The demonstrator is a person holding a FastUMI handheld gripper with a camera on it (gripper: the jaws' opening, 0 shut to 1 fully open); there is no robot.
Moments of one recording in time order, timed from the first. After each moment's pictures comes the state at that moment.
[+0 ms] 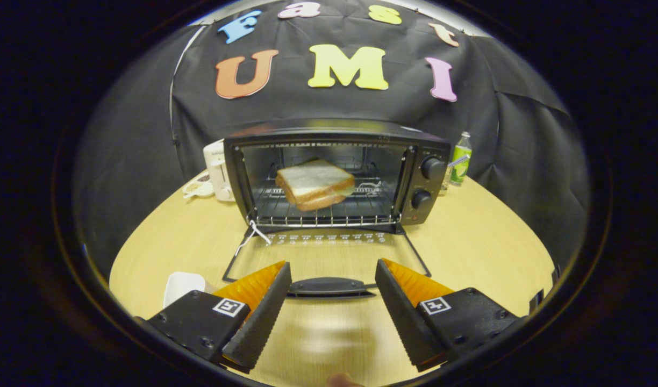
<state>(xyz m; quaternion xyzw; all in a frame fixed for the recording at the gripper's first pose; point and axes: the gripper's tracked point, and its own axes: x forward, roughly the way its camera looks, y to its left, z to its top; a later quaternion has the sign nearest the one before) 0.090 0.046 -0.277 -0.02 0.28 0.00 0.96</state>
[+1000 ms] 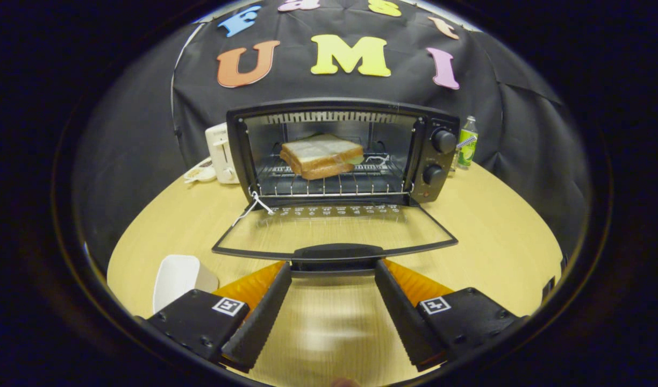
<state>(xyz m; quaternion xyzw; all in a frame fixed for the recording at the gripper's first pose) 0.080 0.053 -0.295 0.00 0.29 0.00 0.96</state>
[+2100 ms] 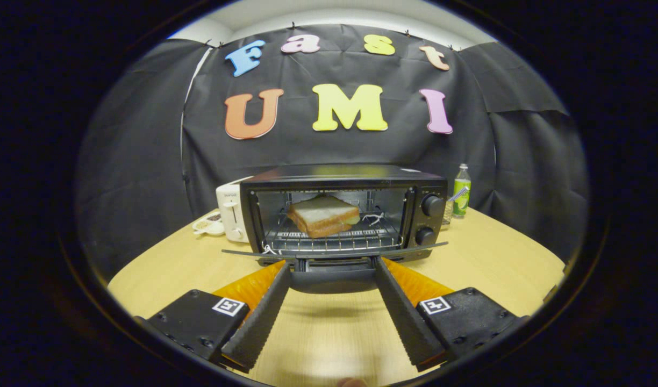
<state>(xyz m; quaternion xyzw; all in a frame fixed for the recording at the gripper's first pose) 0.108 0.056 -0.229 0.00 0.12 0.01 0.99</state>
